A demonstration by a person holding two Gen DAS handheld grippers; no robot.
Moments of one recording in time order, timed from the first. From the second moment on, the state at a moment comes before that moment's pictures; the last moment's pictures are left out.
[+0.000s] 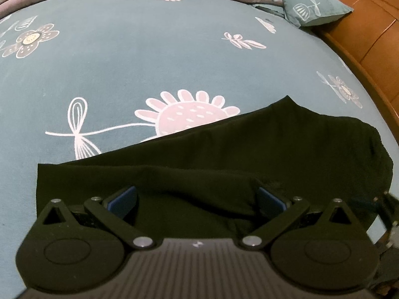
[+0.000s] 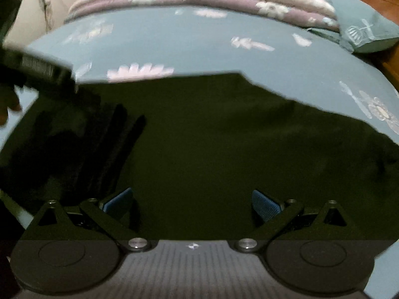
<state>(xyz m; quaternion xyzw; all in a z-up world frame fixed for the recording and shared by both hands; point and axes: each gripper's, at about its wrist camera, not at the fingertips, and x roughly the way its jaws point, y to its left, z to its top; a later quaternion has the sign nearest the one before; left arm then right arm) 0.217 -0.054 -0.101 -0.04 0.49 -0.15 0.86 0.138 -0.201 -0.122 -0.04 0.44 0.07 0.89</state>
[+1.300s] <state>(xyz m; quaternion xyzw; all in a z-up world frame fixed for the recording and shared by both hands) 0.228 -0.027 -0.100 -0.08 0.49 -0.12 0.86 0.183 -0.242 -0.104 0.05 0.41 0.01 0.91</state>
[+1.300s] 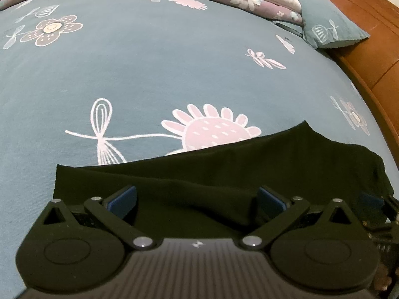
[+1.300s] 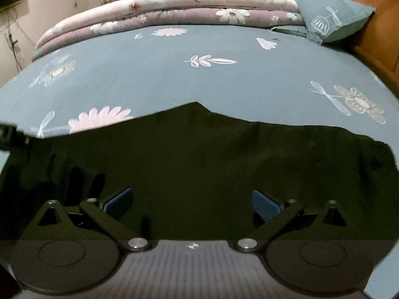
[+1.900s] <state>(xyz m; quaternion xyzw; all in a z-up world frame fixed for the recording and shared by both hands) 0.230 -0.030 -0.102 -0.07 0.48 -0.11 0.87 0.094 -0.387 -0.066 0.26 0.30 -0.10 0.91</state>
